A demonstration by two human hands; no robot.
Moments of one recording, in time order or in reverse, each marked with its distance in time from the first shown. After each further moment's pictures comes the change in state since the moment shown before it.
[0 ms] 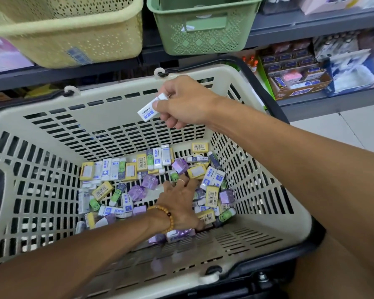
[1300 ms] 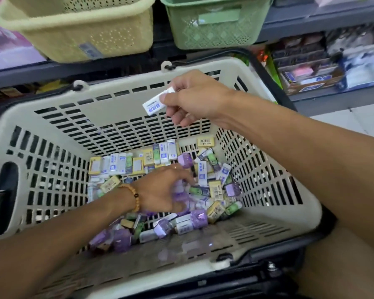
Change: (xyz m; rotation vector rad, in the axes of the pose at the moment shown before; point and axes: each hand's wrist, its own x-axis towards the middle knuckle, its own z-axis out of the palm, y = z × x) left_hand -0.019 -0.054 -0.051 -0.081 0.035 0.350; right_hand -0.005 -0.007 0.004 0.155 -0.030 0.044
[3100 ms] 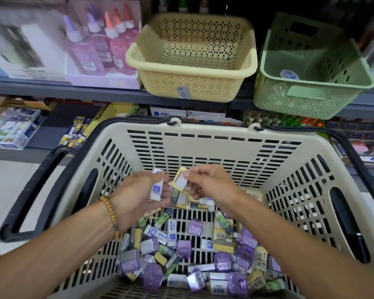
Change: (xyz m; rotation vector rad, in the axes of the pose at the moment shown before) left_hand -0.095 -0.029 -0.077 -1.521 0.707 -0.732; right_hand 0.035 0.049 0.105 0.229 -0.116 0.142
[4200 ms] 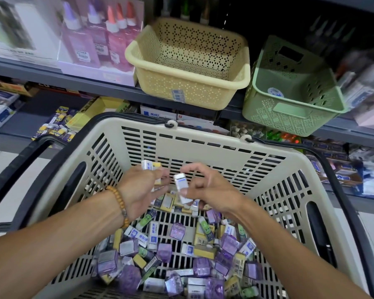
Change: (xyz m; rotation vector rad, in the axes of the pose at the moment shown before) left_hand 0.020 -0.003 0.026 -0.276 -0.073 0.039; right_hand -0.024 -0.014 -0.028 -0.200 -0.146 0.053
